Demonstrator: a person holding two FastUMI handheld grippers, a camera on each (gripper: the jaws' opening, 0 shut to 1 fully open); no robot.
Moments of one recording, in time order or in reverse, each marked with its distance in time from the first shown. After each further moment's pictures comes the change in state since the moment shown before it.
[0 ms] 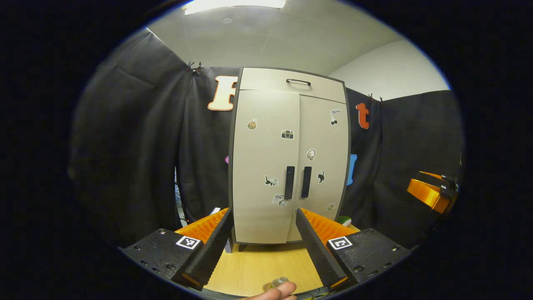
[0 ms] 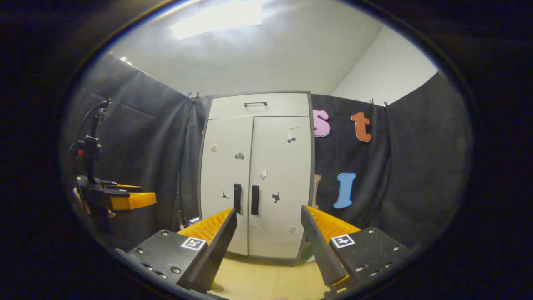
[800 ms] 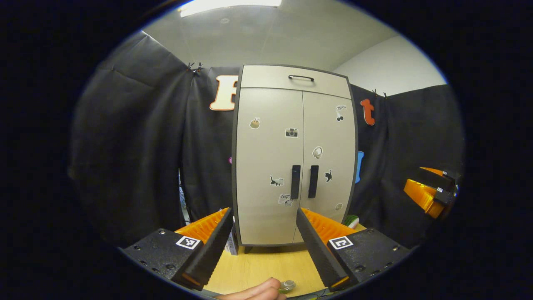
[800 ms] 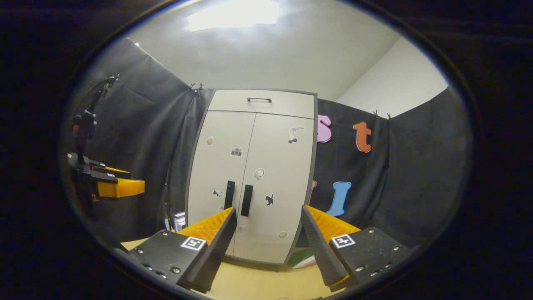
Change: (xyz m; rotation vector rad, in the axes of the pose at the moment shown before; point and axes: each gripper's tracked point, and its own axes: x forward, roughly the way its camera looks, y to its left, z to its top) left arm 0.021 0.000 0.000 0.018 0.008 0.030; right arm 0.036 -0.002 -0.015 -0.115 -0.010 -0.042
